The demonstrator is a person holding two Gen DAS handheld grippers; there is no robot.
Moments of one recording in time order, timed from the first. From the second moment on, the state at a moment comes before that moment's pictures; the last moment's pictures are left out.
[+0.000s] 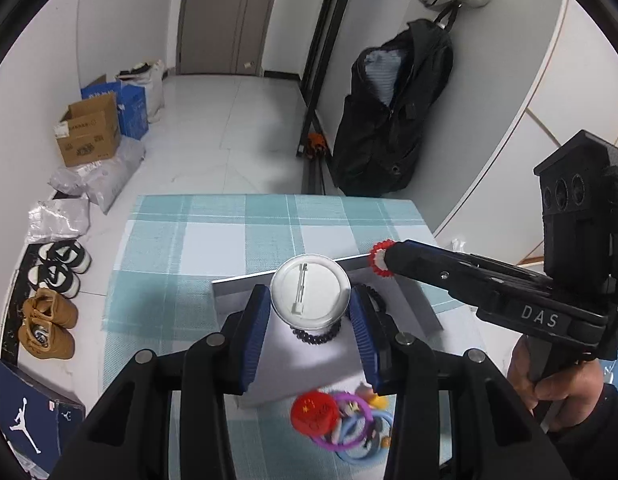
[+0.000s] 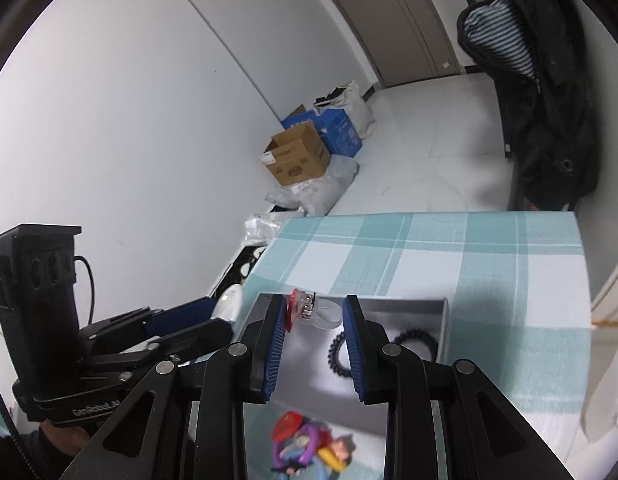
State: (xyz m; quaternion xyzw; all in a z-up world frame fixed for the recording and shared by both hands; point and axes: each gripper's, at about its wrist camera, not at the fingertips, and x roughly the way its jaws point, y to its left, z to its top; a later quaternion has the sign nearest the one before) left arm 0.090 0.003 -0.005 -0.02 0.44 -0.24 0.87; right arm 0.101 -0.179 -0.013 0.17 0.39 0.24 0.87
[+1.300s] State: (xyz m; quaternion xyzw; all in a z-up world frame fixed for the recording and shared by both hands) left arm 0.110 -0.010 -0.042 0.00 0.50 -0.21 0.84; right arm 0.107 -0.196 -0.040 0.17 0.40 0.21 0.88
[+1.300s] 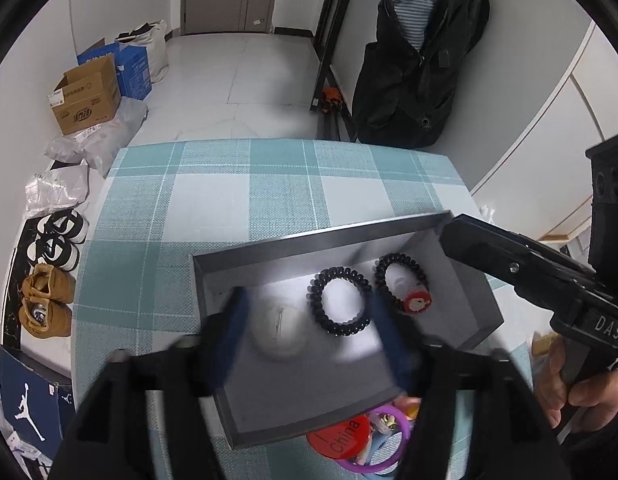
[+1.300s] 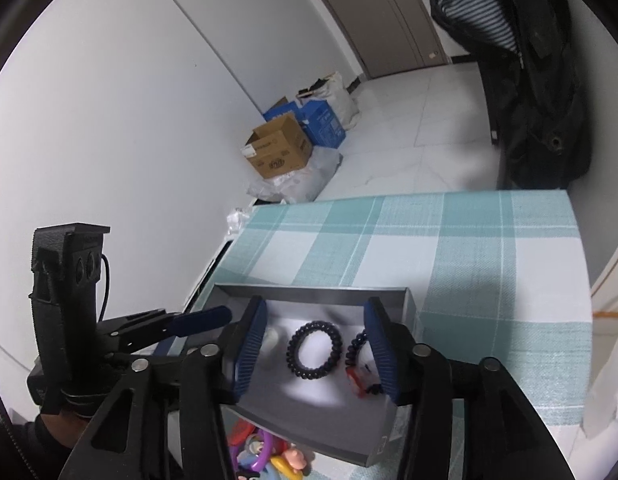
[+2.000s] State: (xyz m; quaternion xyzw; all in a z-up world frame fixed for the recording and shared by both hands) left arm 0.068 0.008 -0.015 0.00 0.45 -0.19 0.87; right arm 0.055 -0.199 -0.009 0.15 0.36 0.20 0.90
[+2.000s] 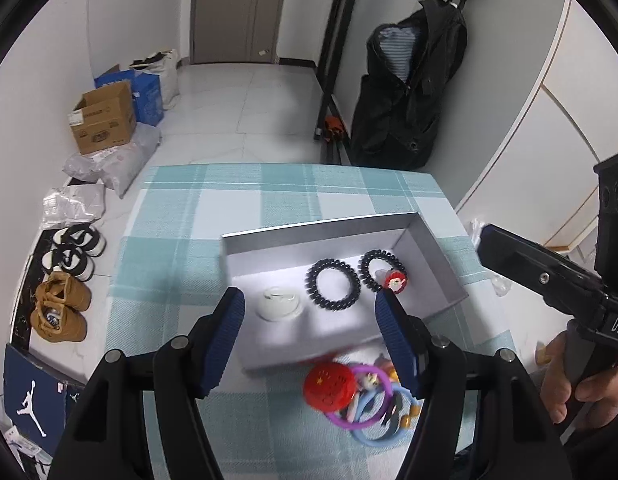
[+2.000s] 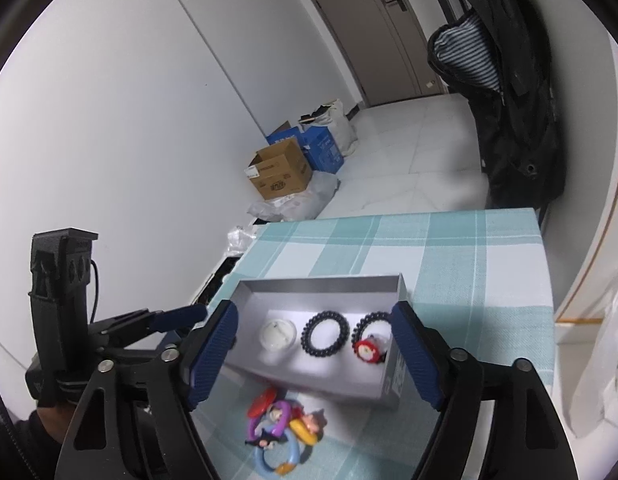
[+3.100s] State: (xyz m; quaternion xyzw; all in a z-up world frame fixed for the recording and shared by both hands) left arm 0.071 0.009 -0.086 -0.08 0.57 -0.24 0.79; right arm -0.008 -0.193 -0.040 0.14 0.42 0.17 0.88
